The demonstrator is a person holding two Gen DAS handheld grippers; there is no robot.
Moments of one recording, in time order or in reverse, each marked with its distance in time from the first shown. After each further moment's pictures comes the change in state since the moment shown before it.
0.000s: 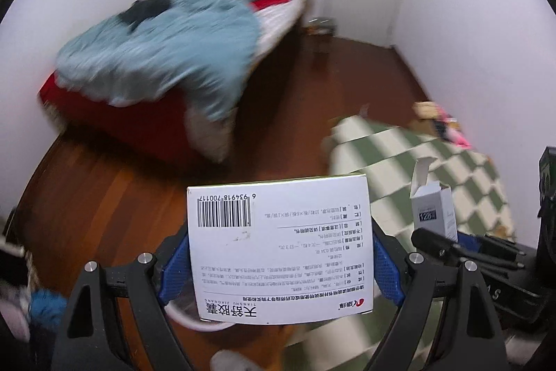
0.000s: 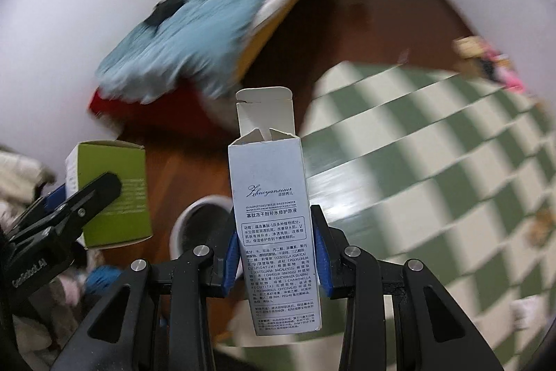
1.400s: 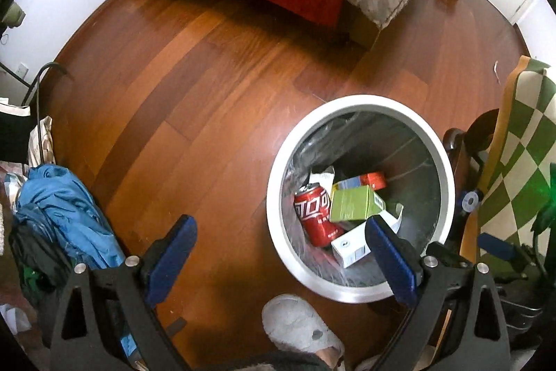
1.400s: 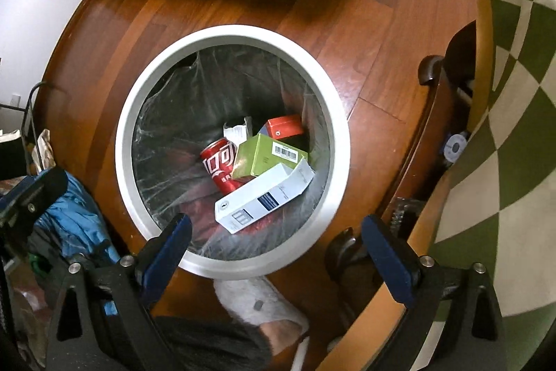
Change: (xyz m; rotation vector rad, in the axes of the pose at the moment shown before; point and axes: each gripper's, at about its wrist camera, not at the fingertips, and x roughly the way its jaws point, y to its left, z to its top) left arm 0.186 0.230 -0.147 -0.321 0.420 0.209; right arm 0.340 0.141 -0.112 -0.190 0.517 -0.157
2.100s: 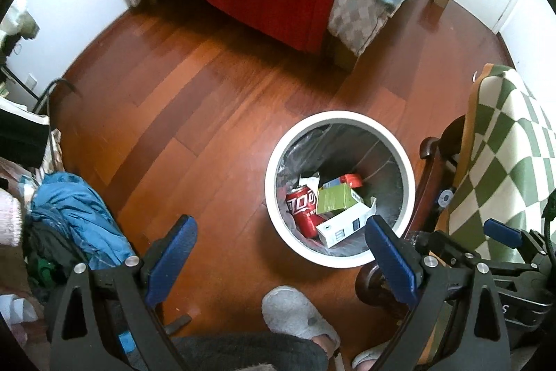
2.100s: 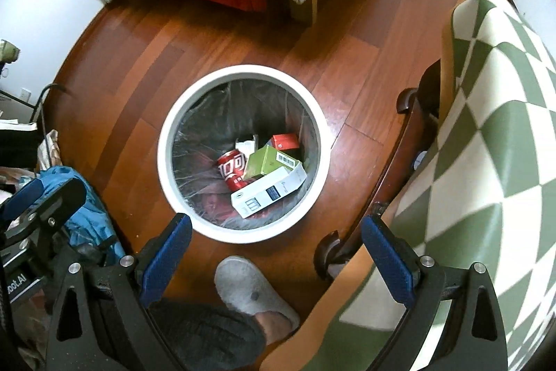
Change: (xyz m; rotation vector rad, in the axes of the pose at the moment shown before) left arm -0.093 -0.003 -0.035 0.016 -0.123 -0.018; right arm -0.106 0.016 -0.045 -0.040 -0.147 -0.028
